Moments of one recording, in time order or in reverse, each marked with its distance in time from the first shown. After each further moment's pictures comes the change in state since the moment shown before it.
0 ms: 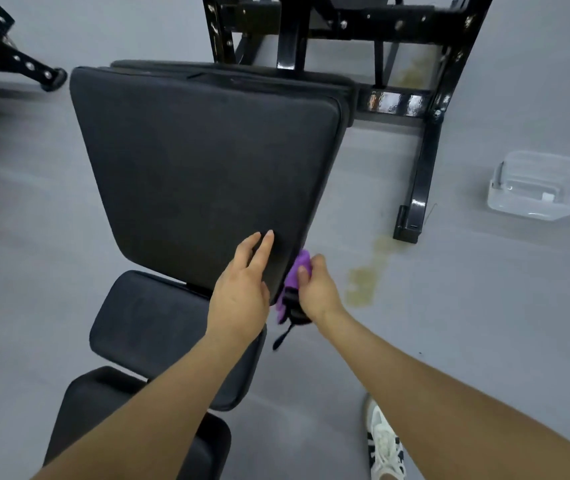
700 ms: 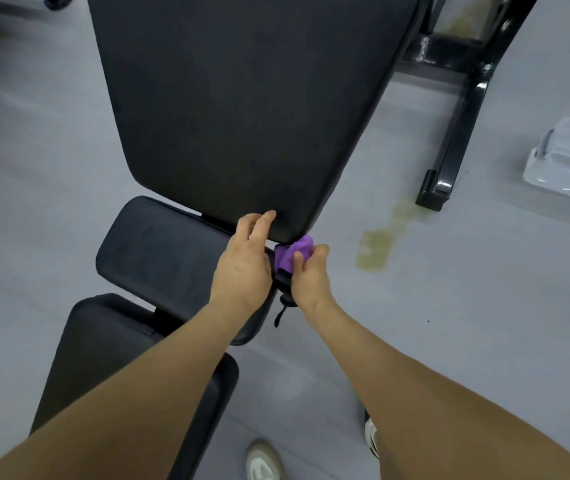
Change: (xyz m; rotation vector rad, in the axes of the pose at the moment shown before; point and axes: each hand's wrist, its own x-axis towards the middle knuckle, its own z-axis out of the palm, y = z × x) left_hand -0.044 -0.046 0.036 -0.059 -0.033 -0.116; right_hand -0.024 0.058 0.067 0.174 -0.007 0.067
